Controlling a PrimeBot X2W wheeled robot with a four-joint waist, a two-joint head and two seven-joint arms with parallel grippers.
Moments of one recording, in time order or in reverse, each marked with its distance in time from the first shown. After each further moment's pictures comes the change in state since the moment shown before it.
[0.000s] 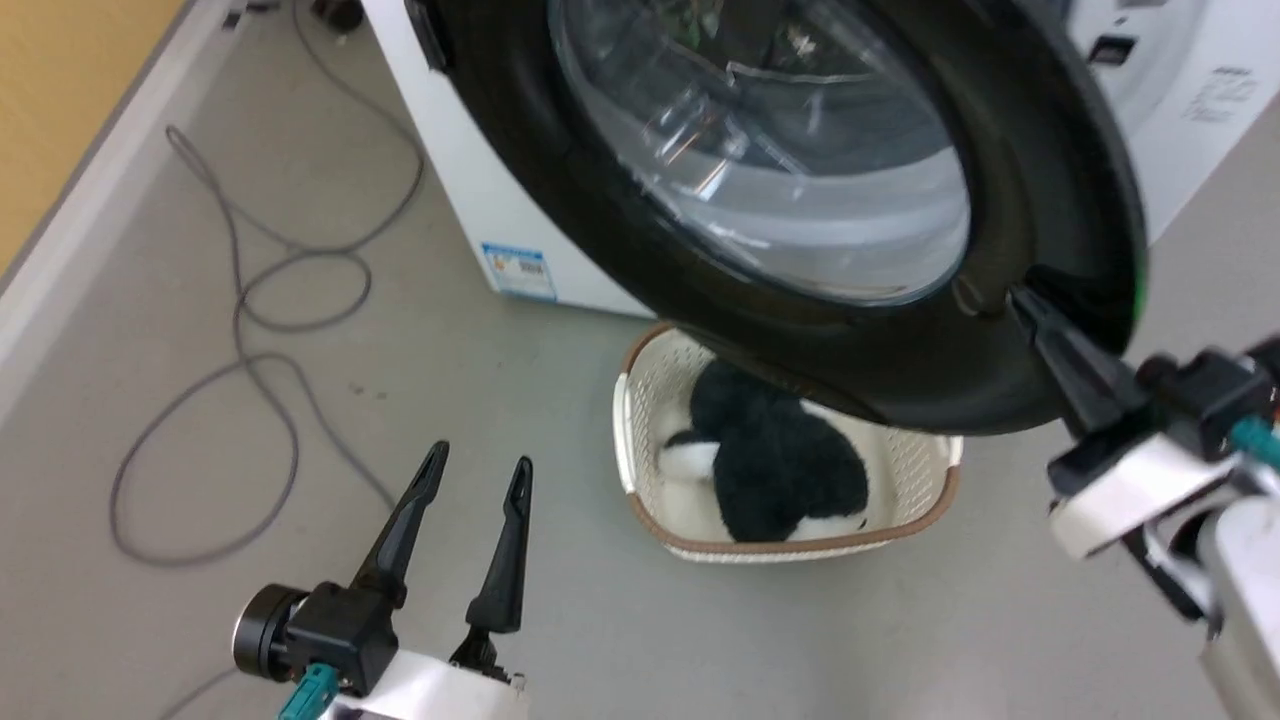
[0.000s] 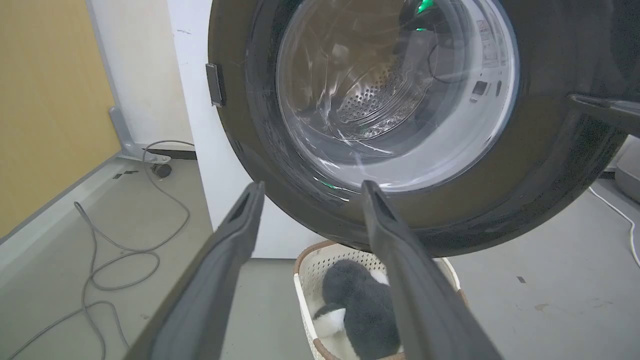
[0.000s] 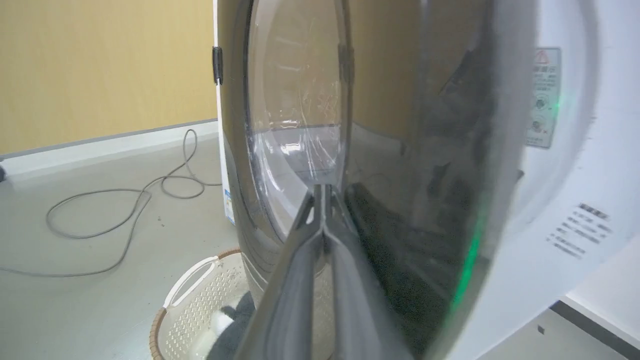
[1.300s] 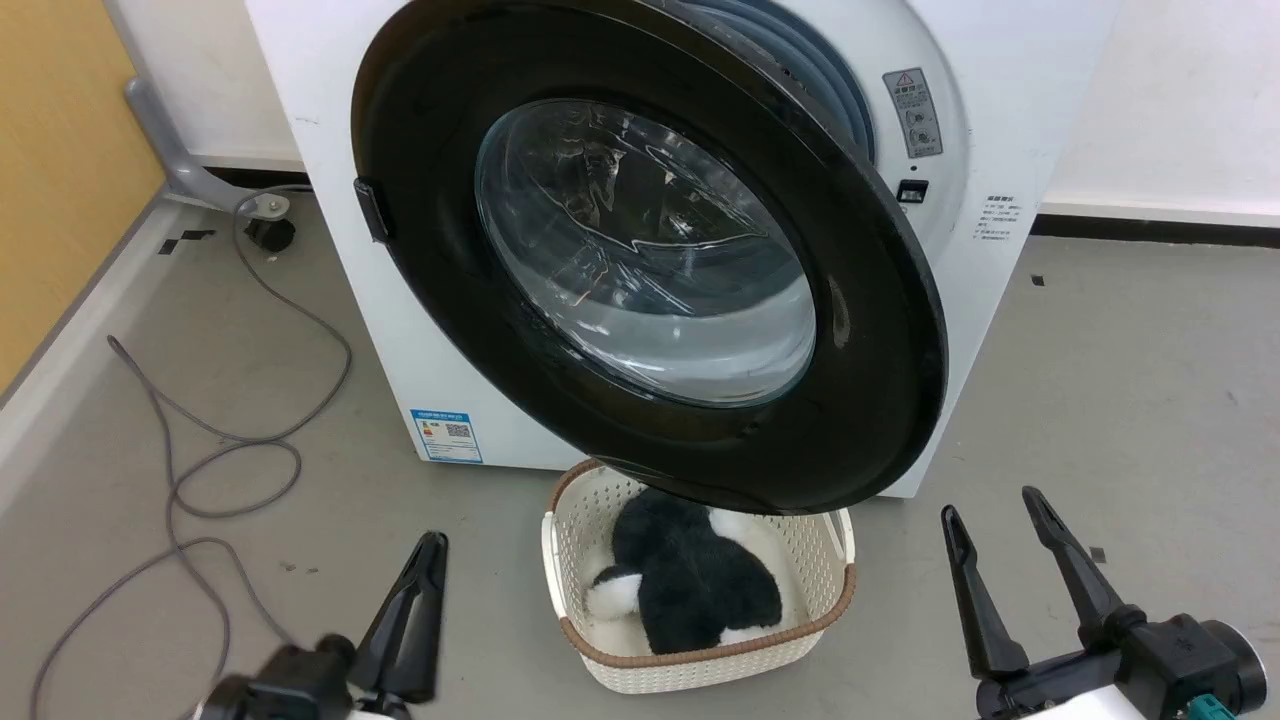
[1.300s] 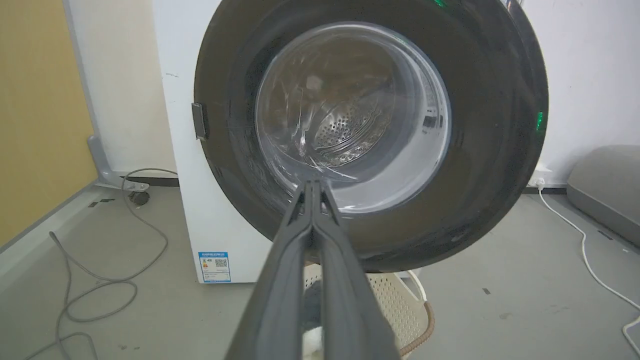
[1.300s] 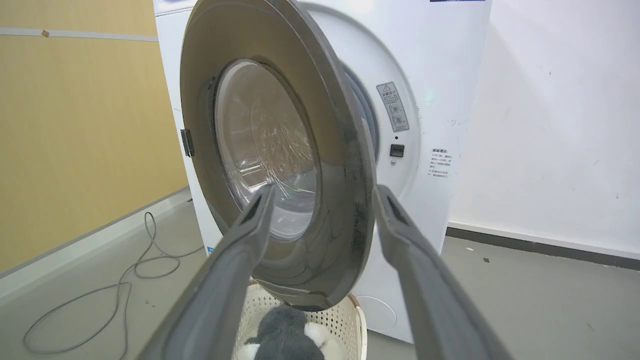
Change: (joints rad) left arm 0.080 0.170 -0.081 0.028 -0.186 0.114 0.000; right arm 0.486 0.385 -0.256 -0.239 -0.153 0.000 -0.046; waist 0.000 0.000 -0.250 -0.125
